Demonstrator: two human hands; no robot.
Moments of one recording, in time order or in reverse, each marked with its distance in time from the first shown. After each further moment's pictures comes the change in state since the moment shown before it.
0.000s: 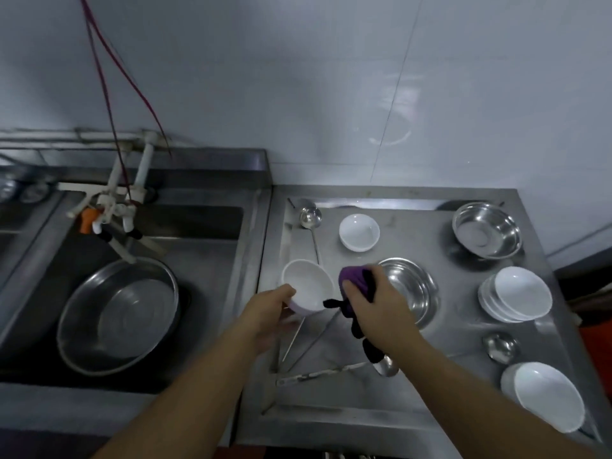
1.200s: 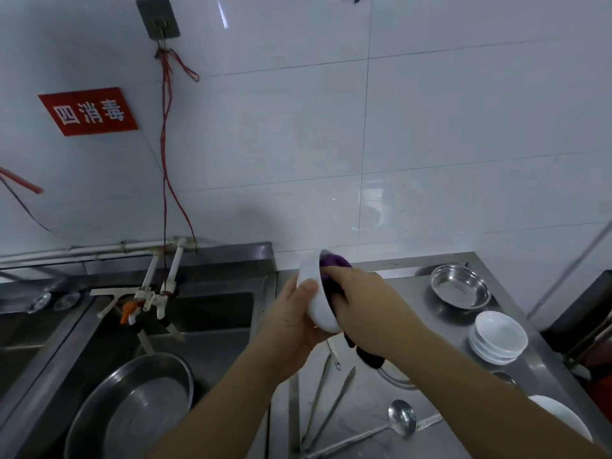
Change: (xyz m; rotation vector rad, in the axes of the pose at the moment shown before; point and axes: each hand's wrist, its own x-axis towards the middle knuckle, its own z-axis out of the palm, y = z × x) left_hand -0.198 0.083 0.015 -0.048 -0.704 0.617; right_hand -0.093 -0.207 -0.052 -0.531 -0.012 -0.406
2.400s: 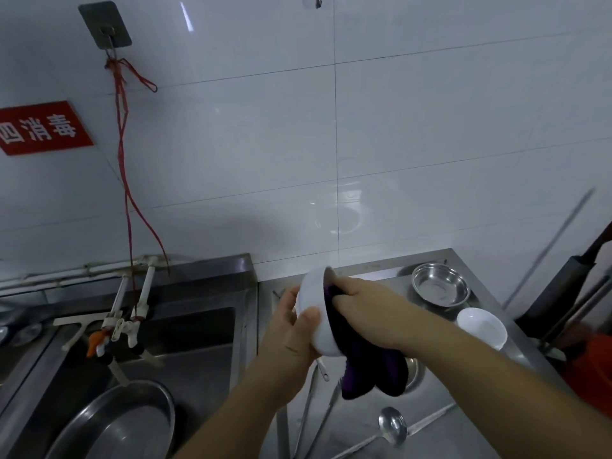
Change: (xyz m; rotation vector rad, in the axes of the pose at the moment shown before) left_hand 0.024 -0.019 0.012 0.123 0.007 0.088; right_hand 0.006 0.027 -0.033 0.363 -0.168 0.297
